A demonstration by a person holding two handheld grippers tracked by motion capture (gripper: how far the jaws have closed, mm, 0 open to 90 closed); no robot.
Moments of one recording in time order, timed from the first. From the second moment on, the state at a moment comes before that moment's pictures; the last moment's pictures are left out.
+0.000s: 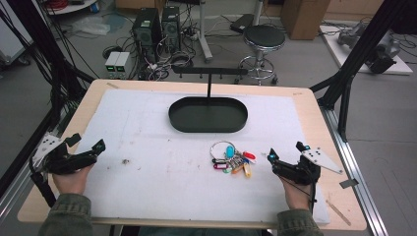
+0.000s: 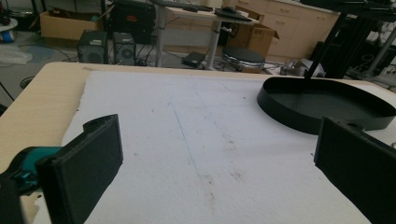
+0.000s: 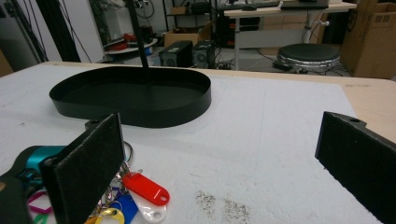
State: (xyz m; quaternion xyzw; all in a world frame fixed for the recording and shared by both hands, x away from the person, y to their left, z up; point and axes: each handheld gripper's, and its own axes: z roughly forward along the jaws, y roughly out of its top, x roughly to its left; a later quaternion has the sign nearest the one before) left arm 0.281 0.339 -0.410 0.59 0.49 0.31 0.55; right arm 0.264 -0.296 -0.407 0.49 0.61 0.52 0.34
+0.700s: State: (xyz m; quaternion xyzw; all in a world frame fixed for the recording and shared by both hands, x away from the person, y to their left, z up) left arm 0.282 0.337 -0.412 0.59 0.50 0.30 0.56; right arm 0.266 -0.296 -0.408 0.49 0.62 0.52 0.33
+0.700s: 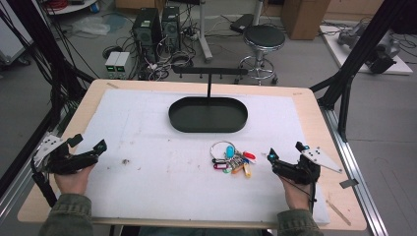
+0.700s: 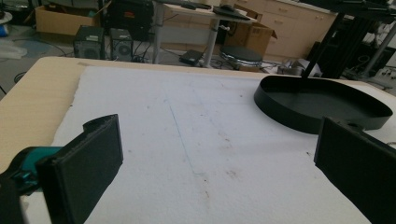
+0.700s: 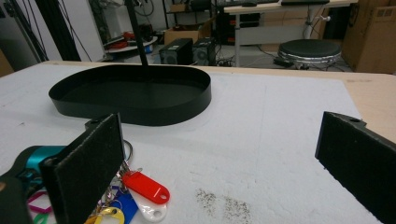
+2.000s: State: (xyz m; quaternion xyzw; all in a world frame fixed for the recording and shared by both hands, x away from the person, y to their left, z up) left arm 0.280 0.335 -0.411 0.59 0.49 0.30 0.56; right arm 0.278 -0.256 -0.413 0.44 0.71 0.47 0.29
